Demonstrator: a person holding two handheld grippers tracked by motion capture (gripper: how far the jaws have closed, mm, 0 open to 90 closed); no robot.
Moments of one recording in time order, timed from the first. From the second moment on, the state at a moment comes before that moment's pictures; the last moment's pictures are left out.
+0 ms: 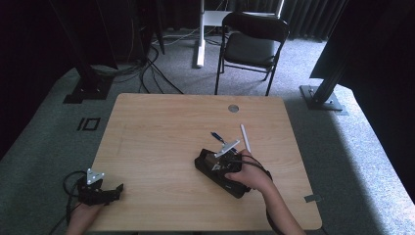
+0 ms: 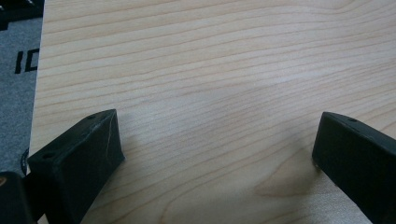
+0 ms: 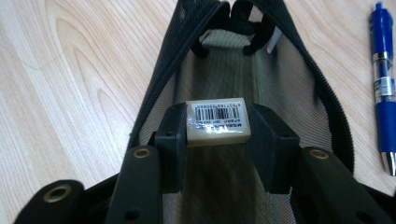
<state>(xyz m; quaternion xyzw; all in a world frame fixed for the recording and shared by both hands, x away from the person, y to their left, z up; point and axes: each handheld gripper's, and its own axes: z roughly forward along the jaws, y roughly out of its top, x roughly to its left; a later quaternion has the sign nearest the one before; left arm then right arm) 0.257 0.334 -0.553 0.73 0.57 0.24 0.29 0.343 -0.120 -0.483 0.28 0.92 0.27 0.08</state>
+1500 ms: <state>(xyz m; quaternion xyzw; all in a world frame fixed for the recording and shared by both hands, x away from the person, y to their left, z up) 0.257 0.335 -0.553 0.73 0.56 0.24 0.29 0.337 -0.136 -0.454 0.28 0.91 0.31 0.09</state>
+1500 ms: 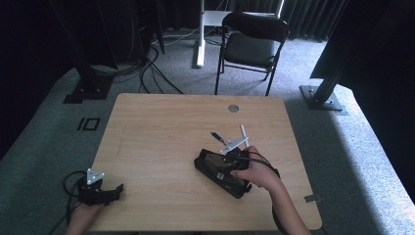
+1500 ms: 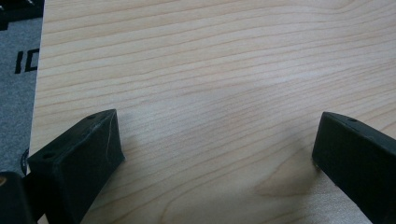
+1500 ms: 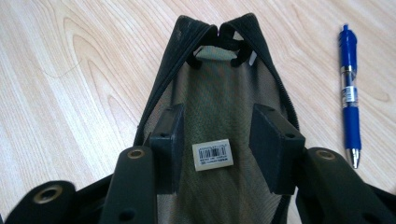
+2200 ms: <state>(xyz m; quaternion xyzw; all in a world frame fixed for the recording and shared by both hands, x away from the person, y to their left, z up) 0.257 0.334 -0.553 0.73 0.57 0.24 0.29 0.348 -0.158 -0.443 0.34 0.85 0.37 0.14</state>
